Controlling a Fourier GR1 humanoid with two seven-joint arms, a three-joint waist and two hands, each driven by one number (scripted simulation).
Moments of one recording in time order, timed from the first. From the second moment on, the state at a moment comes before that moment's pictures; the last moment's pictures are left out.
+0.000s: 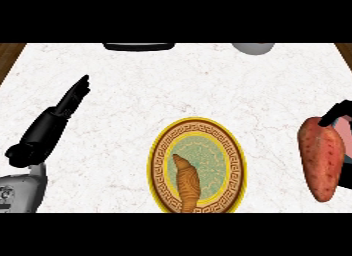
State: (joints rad) left arm -0.20 0.24 0.04 -1.57 -0.14 -0.24 -0.06; right arm -0.16 -0.21 -0.16 -2.13 0.89 0.37 0.11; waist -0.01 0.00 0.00
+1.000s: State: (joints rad) left arm -0.25 0.23 0.04 -1.52 -0.15 -0.25 -0.07; right arm -0.43 -0.71 -0.48 -1.29 0.81 0.49 -0.09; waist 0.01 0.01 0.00
